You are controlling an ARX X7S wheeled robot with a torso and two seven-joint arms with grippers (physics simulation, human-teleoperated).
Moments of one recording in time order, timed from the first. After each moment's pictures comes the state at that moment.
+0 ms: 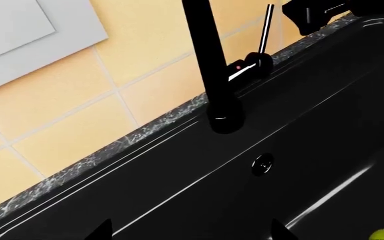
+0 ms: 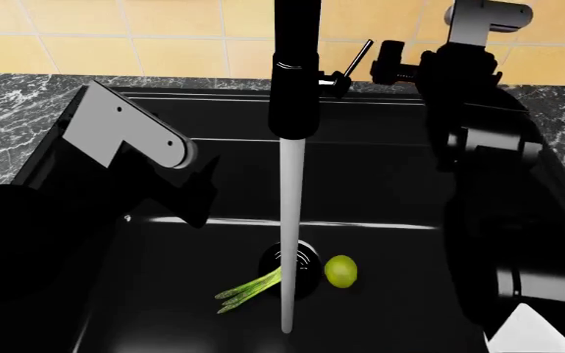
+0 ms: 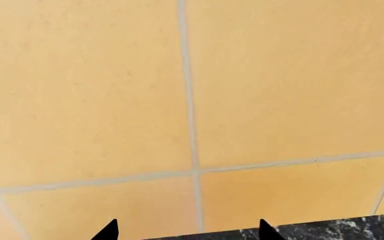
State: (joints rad) left arm -1.10 -0.86 0.63 0.50 -1.18 -0.95 -0.35; right arm 1.48 0.11 0.07 1.23 0.03 0.27 -0.02
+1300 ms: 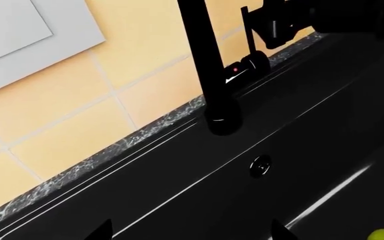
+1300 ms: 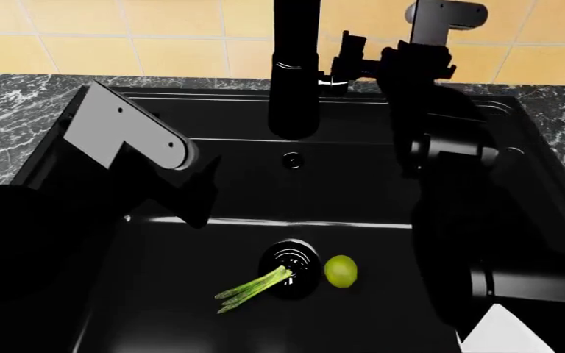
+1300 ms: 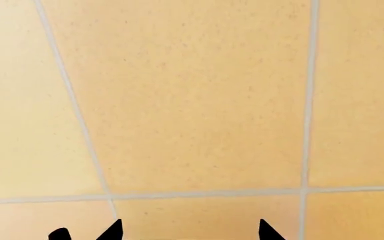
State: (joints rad) left arm -1.10 -0.86 0.64 0.50 -1.17 -0.93 -0.34; right arm 1.49 0.02 0.12 1.31 0.03 0.10 -0.12
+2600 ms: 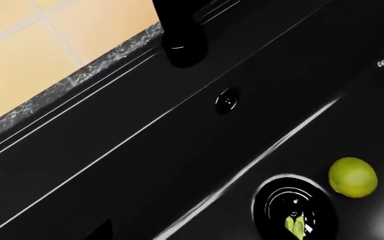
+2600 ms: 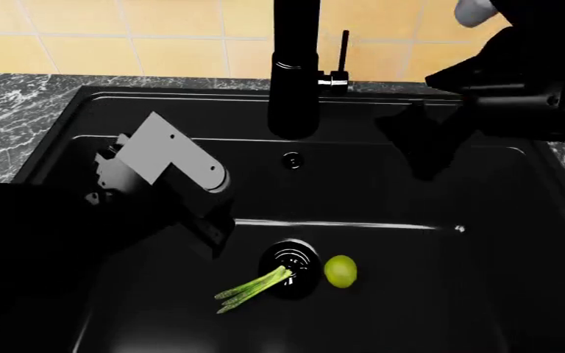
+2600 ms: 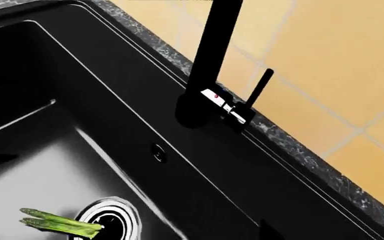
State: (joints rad) left arm -1.19 -0.77 0.73 0.41 -1.32 -1.16 -0.41; right arm 1.64 0.75 -0.59 -0.13 1.33 1.52 0.03
